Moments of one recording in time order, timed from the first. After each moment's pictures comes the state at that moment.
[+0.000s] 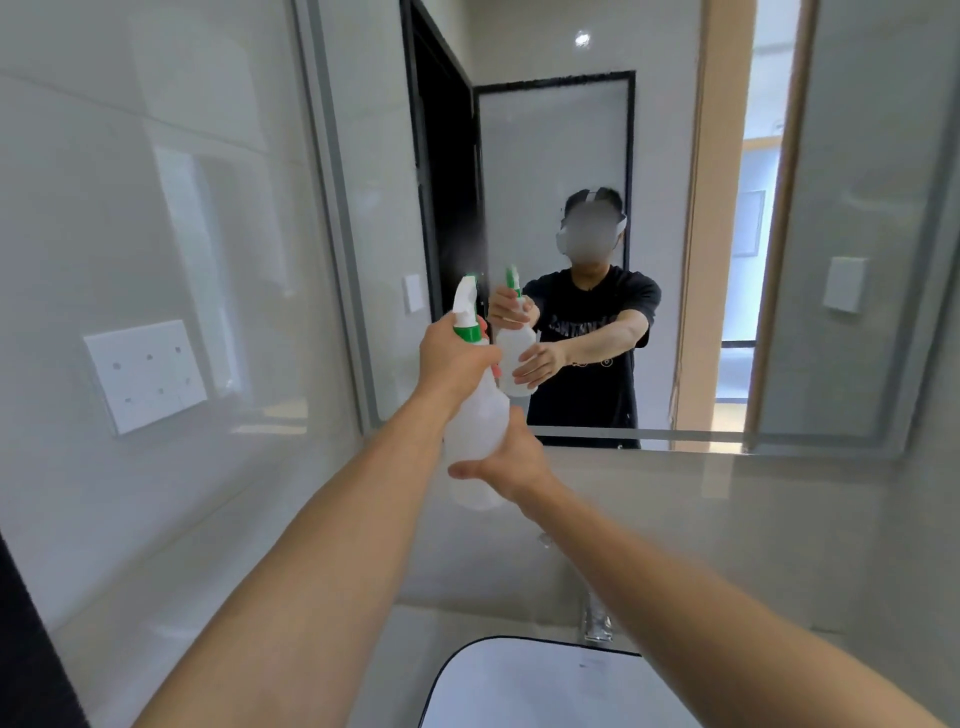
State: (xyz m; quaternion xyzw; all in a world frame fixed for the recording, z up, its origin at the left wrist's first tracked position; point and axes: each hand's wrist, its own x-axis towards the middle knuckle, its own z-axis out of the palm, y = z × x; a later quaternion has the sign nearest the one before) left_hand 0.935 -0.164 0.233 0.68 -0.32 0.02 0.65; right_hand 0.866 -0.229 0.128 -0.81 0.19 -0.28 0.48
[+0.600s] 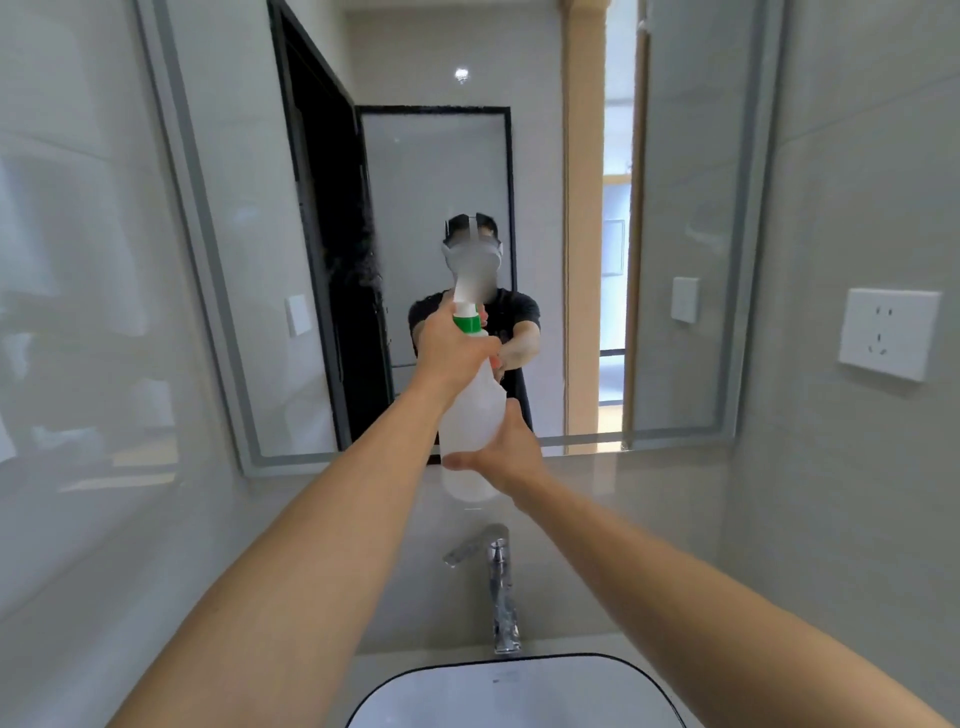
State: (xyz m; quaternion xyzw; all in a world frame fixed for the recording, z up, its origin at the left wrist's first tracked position) left_hand 0.872 -0.246 0.258 0.62 -0.46 -0.04 0.64; right_hand 0.803 -0.301 0.143 -0.77 0.28 -0.37 0.44
